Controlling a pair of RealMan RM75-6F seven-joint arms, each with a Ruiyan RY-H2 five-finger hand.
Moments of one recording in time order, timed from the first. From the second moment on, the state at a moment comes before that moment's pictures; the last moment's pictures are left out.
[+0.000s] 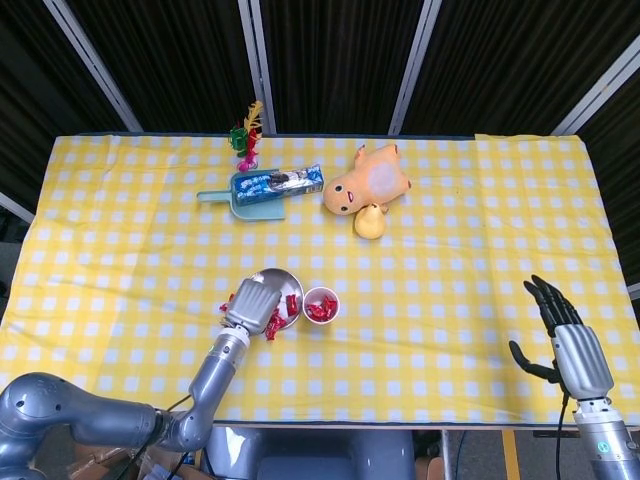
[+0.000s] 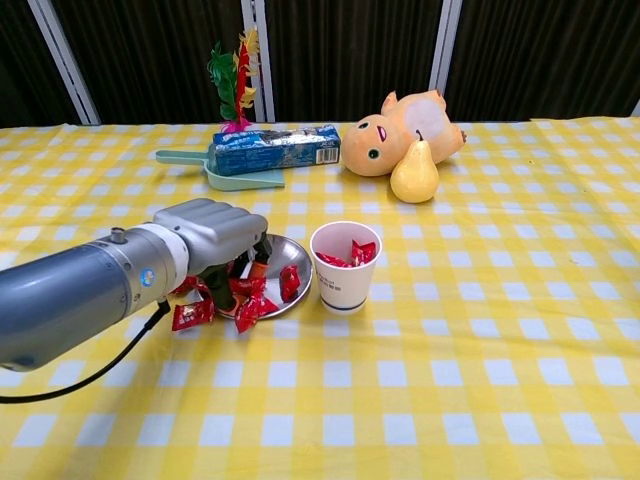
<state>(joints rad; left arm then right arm) -0.97 -1.78 -0.10 -1.58 0.60 1.18 0.96 0.12 -1.12 0.05 -1.65 -1.56 1.46 0.29</state>
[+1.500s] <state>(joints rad) -1.05 -1.75 -0.22 -1.75 0.67 1.23 0.94 0.12 -1.12 0.05 -1.65 -1.57 1.47 0.30</state>
